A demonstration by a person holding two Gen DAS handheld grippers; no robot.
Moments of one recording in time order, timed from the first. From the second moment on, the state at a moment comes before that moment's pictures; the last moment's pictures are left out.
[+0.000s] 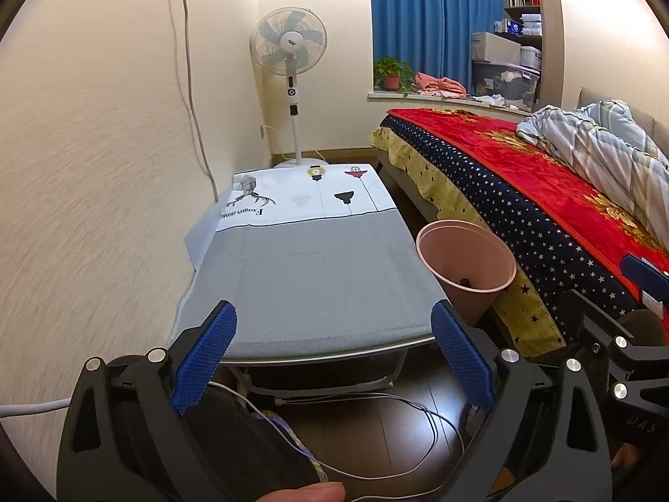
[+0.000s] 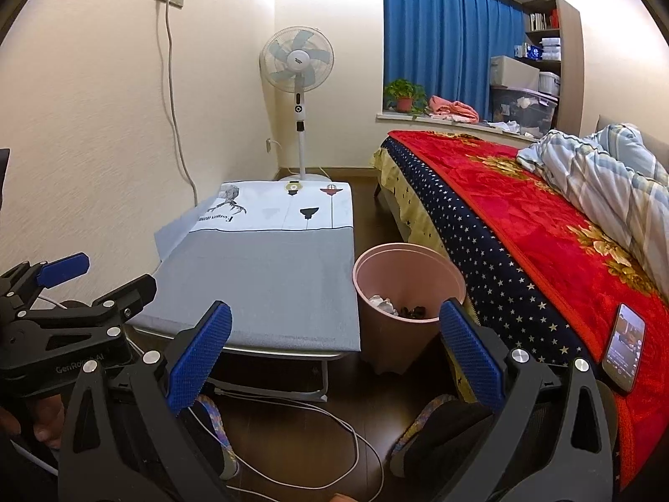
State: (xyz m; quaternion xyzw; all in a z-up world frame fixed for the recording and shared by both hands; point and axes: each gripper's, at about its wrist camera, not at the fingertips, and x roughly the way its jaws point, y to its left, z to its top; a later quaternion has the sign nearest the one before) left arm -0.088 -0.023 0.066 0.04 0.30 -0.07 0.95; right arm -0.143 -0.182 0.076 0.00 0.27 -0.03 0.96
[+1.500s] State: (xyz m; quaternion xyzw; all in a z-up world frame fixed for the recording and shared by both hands) left arm -0.091 -0.017 0.064 0.04 0.30 -0.06 0.95; right arm -0.143 -0.185 0.079 0.00 0.27 -0.03 0.96
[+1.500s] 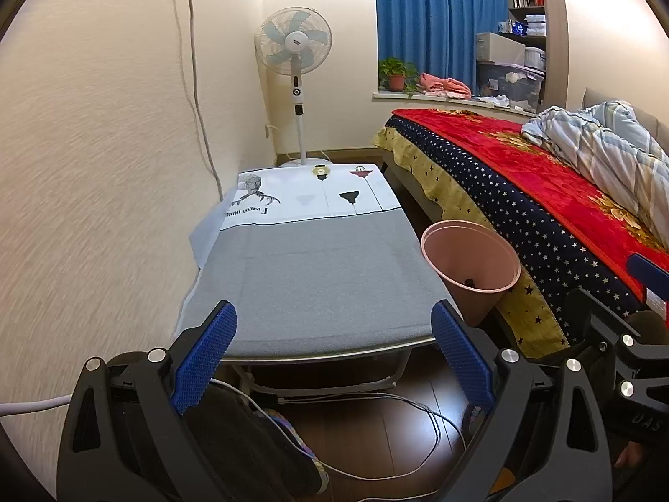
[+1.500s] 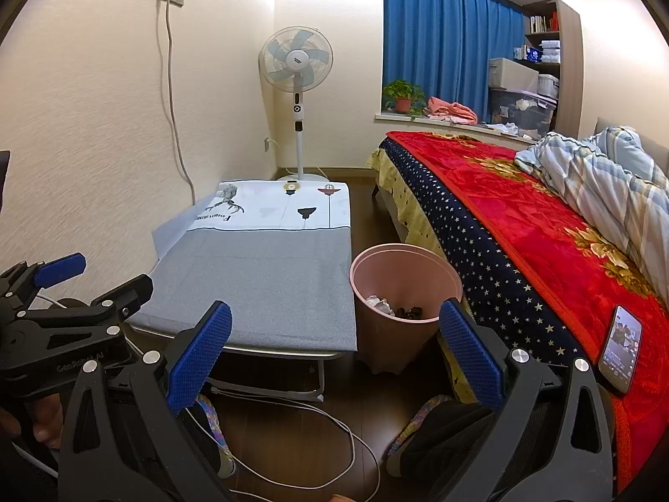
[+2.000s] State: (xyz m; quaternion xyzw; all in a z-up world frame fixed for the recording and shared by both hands) left arm -0.089 -0.021 0.064 0.03 0.30 -0.06 0.95; right arm -0.140 -0.188 0.081 0.00 0.27 -0.03 0.96
